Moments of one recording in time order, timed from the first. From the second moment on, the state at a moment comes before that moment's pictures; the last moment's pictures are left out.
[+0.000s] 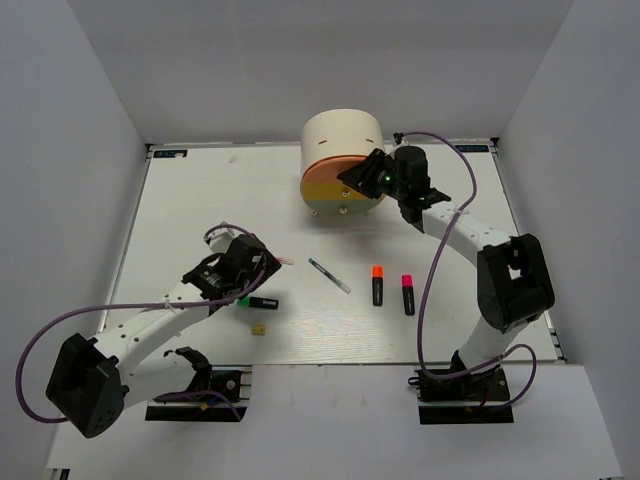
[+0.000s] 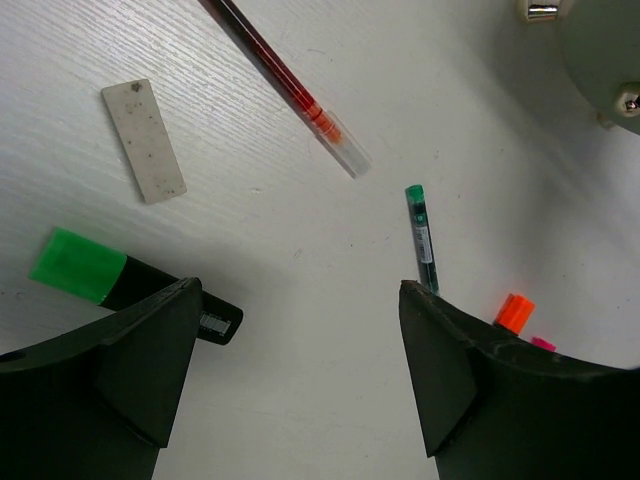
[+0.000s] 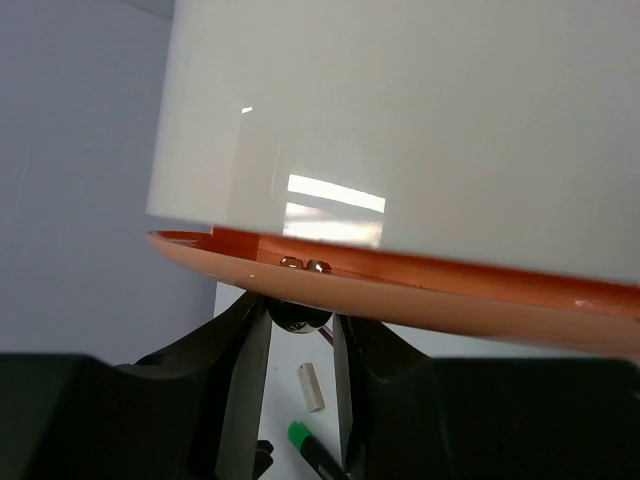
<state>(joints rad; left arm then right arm) -0.64 1.06 0.66 -0.47 -0.36 -1.16 0.41 1.72 1.21 0.20 -0.31 0.92</state>
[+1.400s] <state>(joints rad) -0.48 1.57 0.92 -0.42 -0.29 -1.39 0.41 1.32 0.75 0.21 -0.46 0.90</state>
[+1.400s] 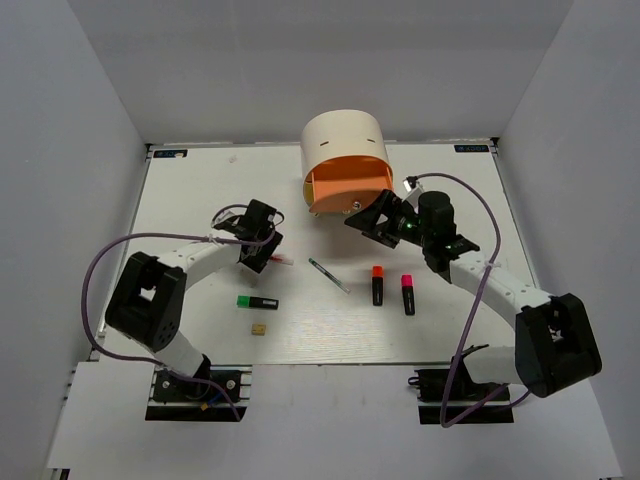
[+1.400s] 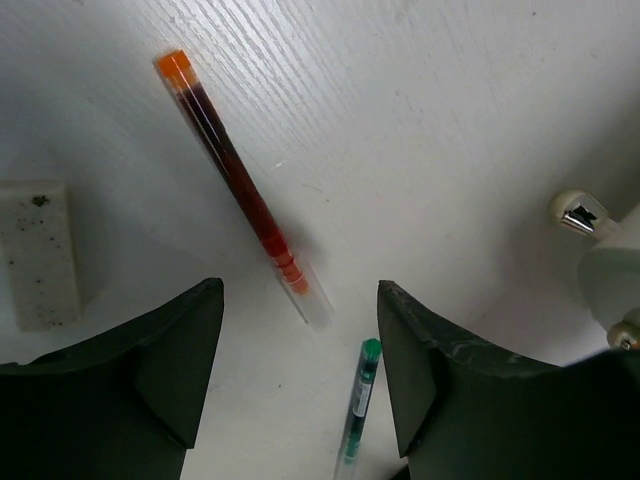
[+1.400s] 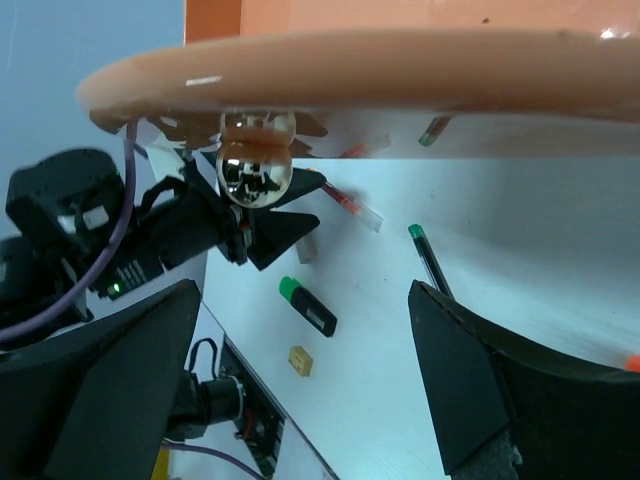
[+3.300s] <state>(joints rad) -0.45 1.26 1.07 -0.32 -0.14 -0.77 0.37 0.99 0.56 0.09 -0.77 0.20</state>
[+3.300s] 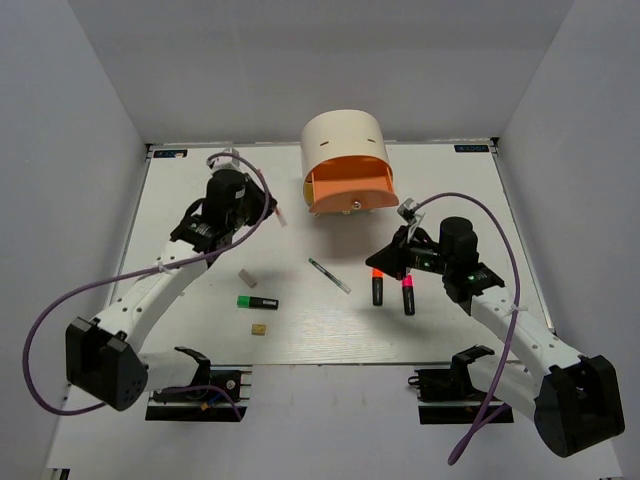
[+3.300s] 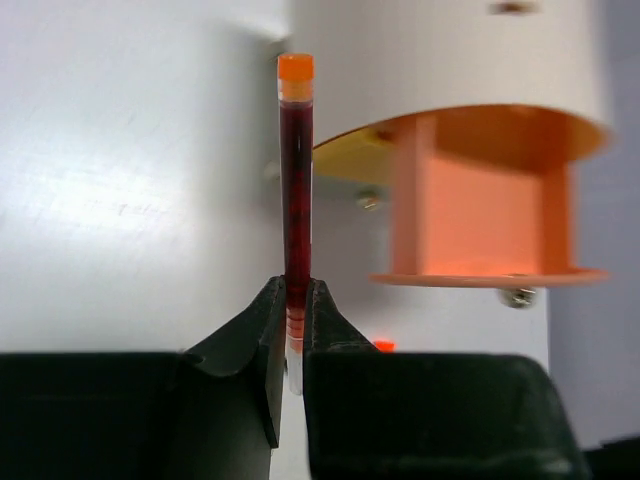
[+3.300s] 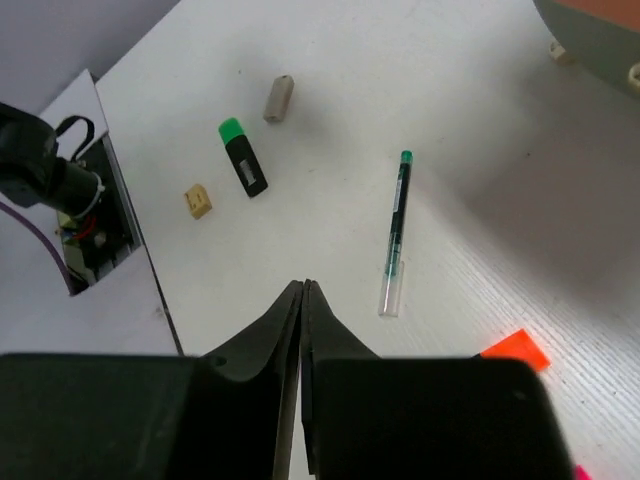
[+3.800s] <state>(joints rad) -0.47 1.48 1.33 0.05 0.25 -0.24 0.37 1.01 0.55 0.06 -0.86 -0.03</state>
